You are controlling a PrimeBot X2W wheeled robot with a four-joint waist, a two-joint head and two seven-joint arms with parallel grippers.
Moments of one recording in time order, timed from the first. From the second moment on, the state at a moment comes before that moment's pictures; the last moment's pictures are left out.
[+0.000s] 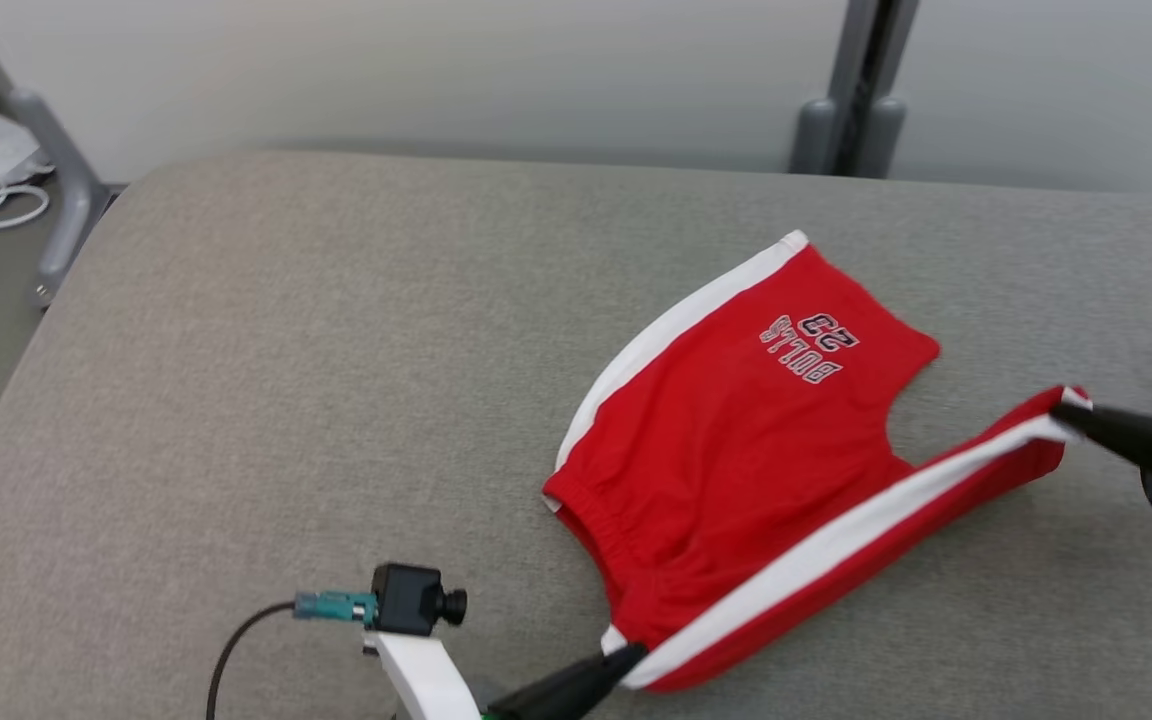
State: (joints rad) left arm -0.16 0.36 -0.81 0.00 -1.45 -0.13 0.27; right arm -0.41 -0.67 0.30 0.24 1.09 0.13 0.73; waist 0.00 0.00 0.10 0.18
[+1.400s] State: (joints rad) left arm -0.63 0.05 -0.71 0.45 -1.65 -0.13 0.32; right arm -1.03 -0.54 0.37 0.59 0.61 0.13 0.65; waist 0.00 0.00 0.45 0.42
